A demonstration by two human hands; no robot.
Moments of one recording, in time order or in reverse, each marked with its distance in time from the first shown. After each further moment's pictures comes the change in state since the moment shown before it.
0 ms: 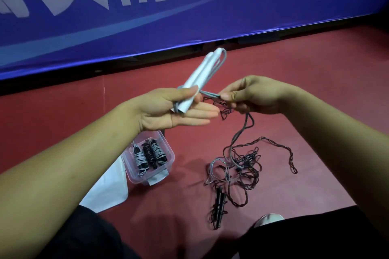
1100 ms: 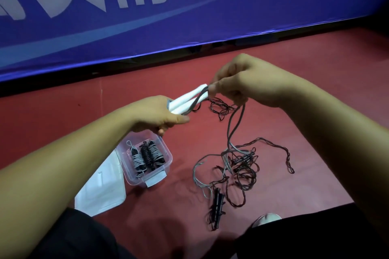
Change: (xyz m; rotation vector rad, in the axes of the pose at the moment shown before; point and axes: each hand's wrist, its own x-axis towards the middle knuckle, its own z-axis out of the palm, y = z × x) left_hand 0.000 -0.010 -0.024 0.836 0.392 -0.058; right_hand -0.038 -0.061 0.032 -0.374 0.161 -0.209
